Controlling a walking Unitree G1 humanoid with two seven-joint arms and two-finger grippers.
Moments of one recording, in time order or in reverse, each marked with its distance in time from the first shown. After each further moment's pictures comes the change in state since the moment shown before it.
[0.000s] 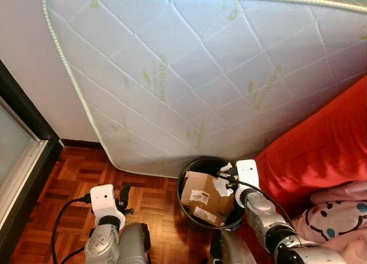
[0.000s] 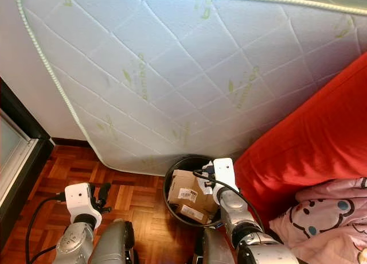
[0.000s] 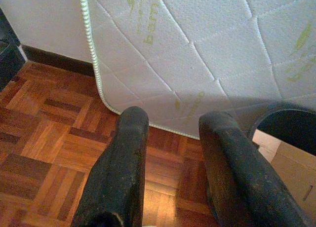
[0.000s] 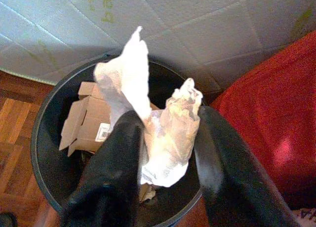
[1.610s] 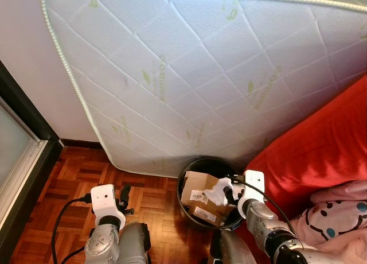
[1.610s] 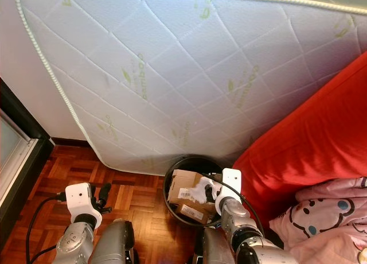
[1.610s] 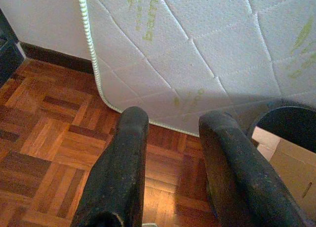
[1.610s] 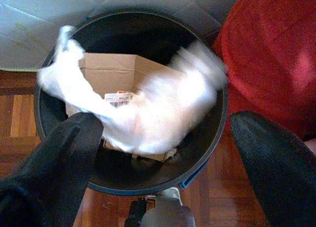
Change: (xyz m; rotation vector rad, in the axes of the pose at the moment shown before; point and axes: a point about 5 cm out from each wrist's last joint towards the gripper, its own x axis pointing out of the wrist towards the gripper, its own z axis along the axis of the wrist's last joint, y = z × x) left arm 0.000 0.000 0.000 0.000 0.011 -0.002; right arm -0.004 -0.003 -0.025 0.254 0.161 -0.046
